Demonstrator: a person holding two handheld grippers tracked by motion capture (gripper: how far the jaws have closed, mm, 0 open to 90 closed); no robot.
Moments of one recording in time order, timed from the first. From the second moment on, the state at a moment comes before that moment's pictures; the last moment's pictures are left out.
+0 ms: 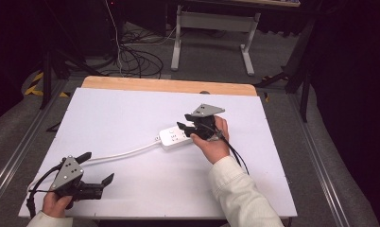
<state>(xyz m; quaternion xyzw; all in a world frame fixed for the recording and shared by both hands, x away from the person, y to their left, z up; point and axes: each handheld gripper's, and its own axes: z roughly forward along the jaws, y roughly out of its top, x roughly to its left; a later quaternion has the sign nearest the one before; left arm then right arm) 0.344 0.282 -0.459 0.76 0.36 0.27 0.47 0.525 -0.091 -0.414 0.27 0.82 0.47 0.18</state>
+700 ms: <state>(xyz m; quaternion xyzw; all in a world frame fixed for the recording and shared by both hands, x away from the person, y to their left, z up) 0.344 0.281 -0.459 0.76 0.37 0.27 0.47 0.477 -0.138 -0.387 0.27 0.81 0.49 0.17</state>
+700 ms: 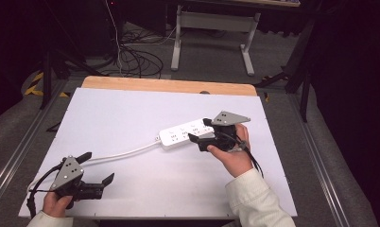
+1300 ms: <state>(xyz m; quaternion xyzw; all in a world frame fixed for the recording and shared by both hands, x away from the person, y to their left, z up) 0.344 0.280 -0.460 0.76 0.37 0.27 0.46 0.441 -0.192 -0.400 0.26 0.81 0.49 0.17</state>
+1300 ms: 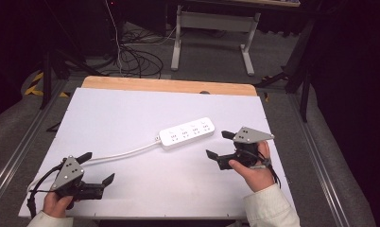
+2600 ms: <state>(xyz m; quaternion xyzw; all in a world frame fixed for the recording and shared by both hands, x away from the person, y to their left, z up) 0.343 0.281 -0.459 0.76 0.36 0.27 0.46 0.410 -0.261 -0.494 0.30 0.81 0.48 0.12</state>
